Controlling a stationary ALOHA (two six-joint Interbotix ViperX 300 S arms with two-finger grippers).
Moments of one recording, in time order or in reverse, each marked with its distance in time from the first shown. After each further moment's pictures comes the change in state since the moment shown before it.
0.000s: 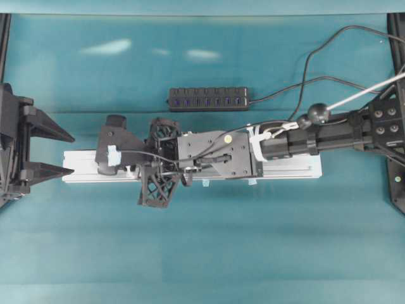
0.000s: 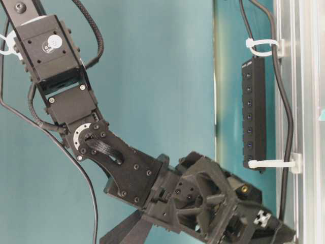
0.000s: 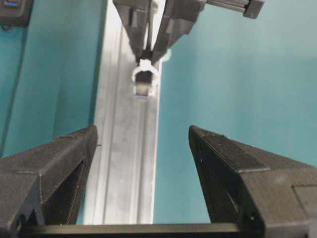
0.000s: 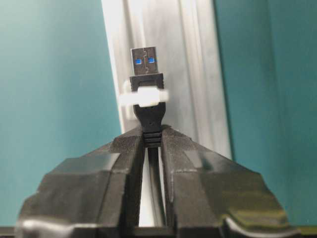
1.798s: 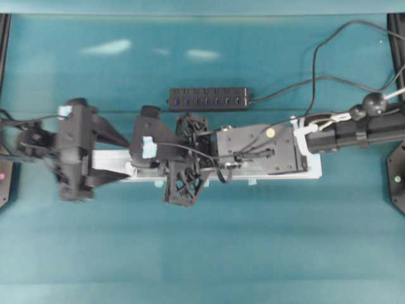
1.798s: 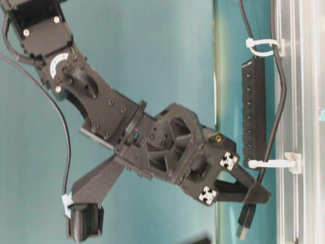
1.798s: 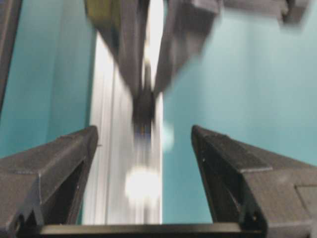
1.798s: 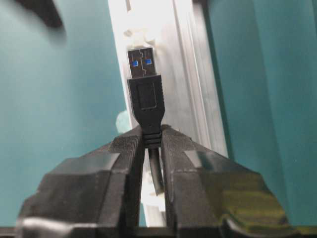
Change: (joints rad) left arm -0.011 0.423 -0.092 0.000 -0.307 0.063; right arm 0.002 -0.179 0.238 -0.009 -0.114 0.055
